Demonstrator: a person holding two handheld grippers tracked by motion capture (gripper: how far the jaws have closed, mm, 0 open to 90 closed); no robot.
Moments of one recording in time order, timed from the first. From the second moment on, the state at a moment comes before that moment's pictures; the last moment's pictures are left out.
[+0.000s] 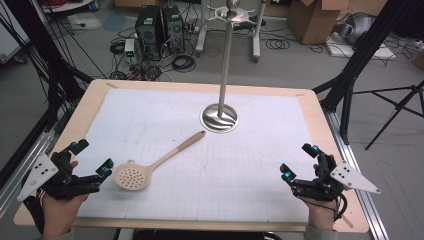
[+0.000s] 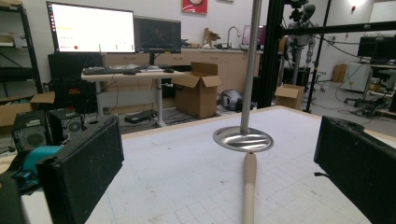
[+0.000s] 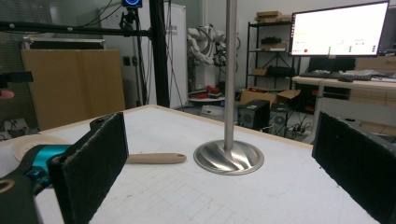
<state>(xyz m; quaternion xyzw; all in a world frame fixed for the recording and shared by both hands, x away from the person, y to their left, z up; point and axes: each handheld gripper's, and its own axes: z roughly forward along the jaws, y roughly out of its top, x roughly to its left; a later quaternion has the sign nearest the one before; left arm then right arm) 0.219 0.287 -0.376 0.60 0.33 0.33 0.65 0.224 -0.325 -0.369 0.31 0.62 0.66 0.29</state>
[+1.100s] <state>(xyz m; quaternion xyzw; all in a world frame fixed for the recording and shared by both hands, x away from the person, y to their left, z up) 0.276 0.255 -0.370 0.68 0.29 0.24 0.63 0.231 -0.318 -0.376 0.31 0.64 0.65 0.27</state>
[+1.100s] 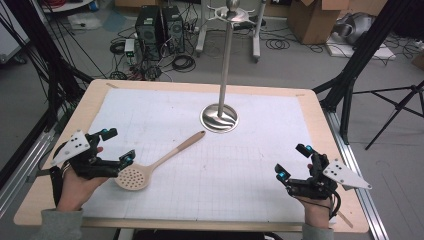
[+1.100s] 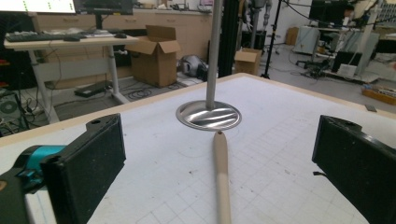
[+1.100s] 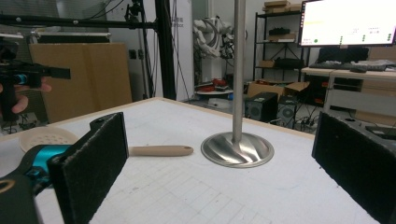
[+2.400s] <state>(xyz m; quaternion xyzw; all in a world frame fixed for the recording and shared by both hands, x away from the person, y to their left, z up) 0.324 0.213 -0.386 0.78 0.29 0.16 0.53 0.231 -0.318 -0.376 0.30 0.64 0.66 0.27</state>
